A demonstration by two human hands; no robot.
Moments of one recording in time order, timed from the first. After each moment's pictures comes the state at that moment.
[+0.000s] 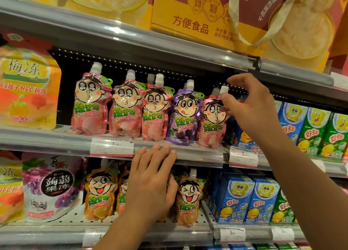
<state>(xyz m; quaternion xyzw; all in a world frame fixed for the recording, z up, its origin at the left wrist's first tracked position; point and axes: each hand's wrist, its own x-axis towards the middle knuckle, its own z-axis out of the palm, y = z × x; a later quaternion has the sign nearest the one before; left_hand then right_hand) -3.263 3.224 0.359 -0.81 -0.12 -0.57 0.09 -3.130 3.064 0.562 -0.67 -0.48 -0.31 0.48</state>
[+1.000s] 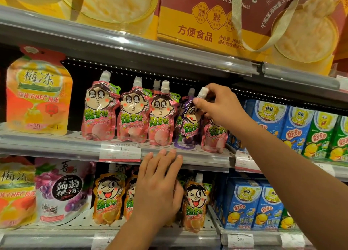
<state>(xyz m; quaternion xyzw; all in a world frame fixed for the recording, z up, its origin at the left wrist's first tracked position) -3.263 3.225 0.357 -0.81 -0.13 -0.56 0.08 -3.124 3.128 0.575 -0.70 -0.54 -0.23 0.40</state>
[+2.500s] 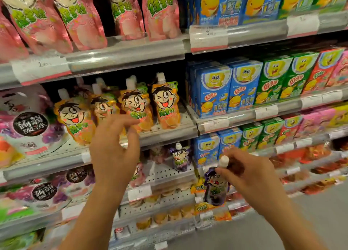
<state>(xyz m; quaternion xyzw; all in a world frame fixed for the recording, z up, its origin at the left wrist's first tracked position) -3.313 3.149 0.291 -0.82 -0.15 -0.54 -0.13 -3.166 2.897 0.234 -0.80 -0.42 -0.09 0.42</state>
